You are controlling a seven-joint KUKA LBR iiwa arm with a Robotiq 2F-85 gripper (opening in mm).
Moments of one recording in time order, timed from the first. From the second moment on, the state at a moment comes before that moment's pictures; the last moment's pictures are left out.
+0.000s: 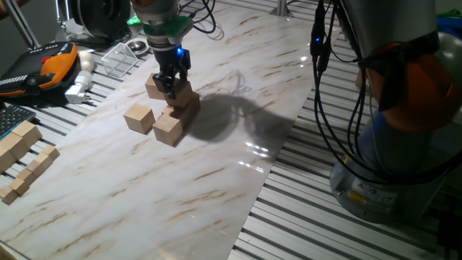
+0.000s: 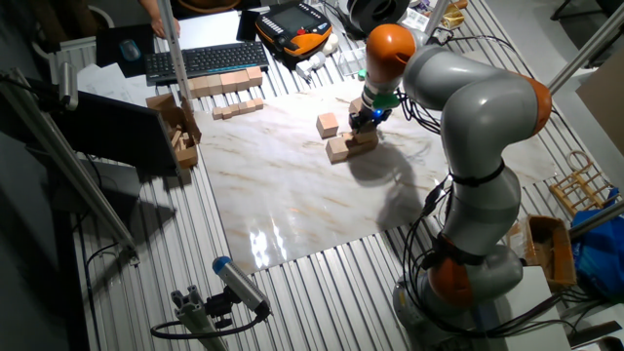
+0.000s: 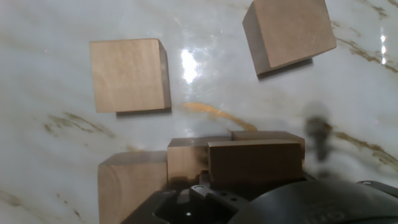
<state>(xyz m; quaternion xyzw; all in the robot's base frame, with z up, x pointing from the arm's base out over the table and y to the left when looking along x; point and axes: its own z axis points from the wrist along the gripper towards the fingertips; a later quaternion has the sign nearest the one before) 0.578 -0.012 0.109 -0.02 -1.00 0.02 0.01</state>
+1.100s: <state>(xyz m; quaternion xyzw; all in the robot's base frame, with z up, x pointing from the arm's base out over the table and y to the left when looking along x) 0.587 0.034 0.159 -0.05 -1.00 0.03 0.03</state>
